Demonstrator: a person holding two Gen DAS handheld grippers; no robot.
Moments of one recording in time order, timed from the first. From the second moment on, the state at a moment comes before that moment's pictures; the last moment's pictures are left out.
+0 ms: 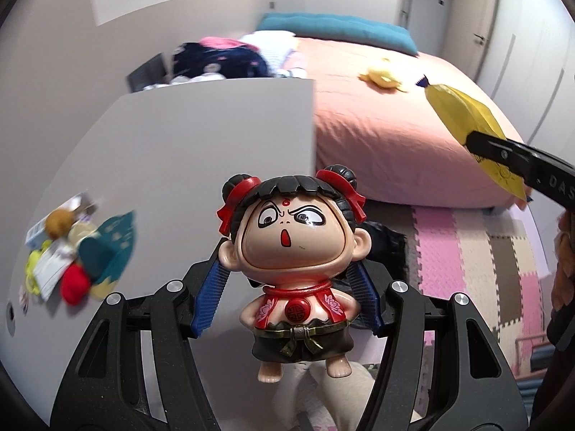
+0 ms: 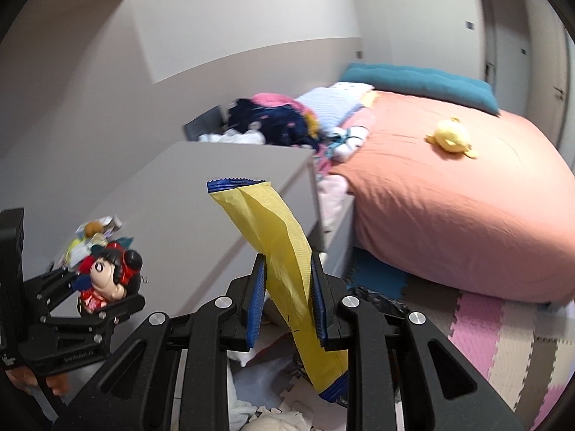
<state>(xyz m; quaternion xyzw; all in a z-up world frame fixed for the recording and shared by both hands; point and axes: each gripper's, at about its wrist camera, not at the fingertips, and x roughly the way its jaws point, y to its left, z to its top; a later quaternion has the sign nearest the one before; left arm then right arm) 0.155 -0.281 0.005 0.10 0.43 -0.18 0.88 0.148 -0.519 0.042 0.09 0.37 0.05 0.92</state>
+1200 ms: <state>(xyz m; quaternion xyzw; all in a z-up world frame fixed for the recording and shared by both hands) 0.212 -0.404 -0.042 0.15 0.47 -0.26 0.83 0.176 -0.685 0.009 0.15 0.36 -0.17 0.91</state>
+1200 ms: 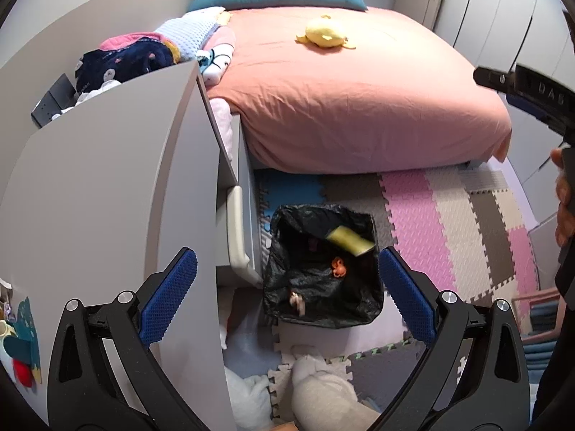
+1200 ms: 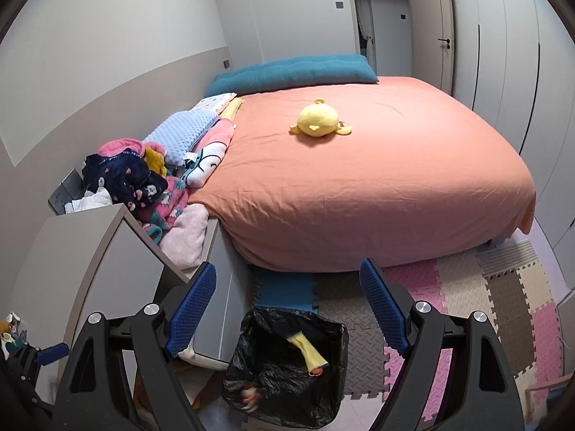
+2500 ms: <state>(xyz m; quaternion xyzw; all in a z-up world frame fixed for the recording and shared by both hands) 0.174 -0.282 0.000 0.10 0.44 -0.20 0.87 0.167 -0.550 0.046 0.09 0.35 -0.09 0.93</state>
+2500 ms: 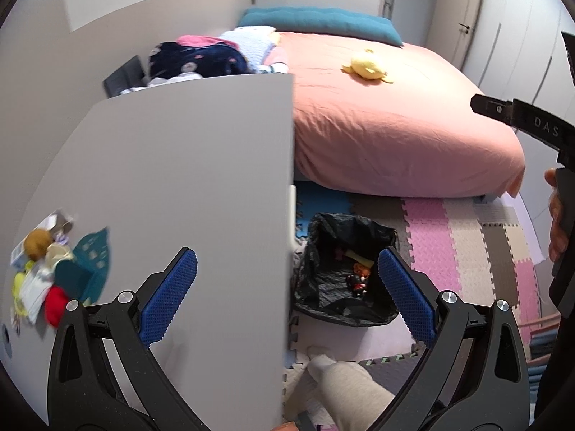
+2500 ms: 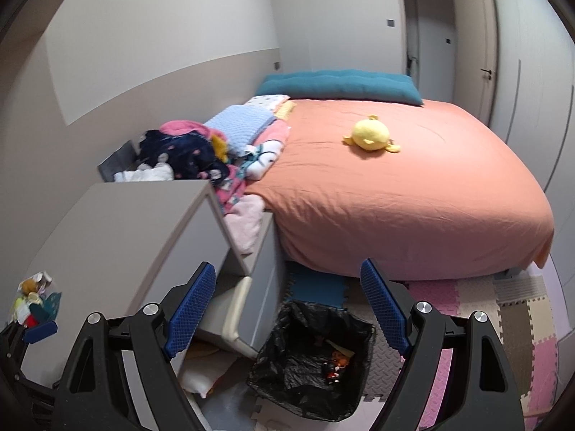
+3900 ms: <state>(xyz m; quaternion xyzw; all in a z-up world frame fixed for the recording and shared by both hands) 0.145 0.015 -0.012 -0.04 0.44 0.02 0.90 0.195 -0.219 0.013 -0.02 0.41 0.20 0.89</state>
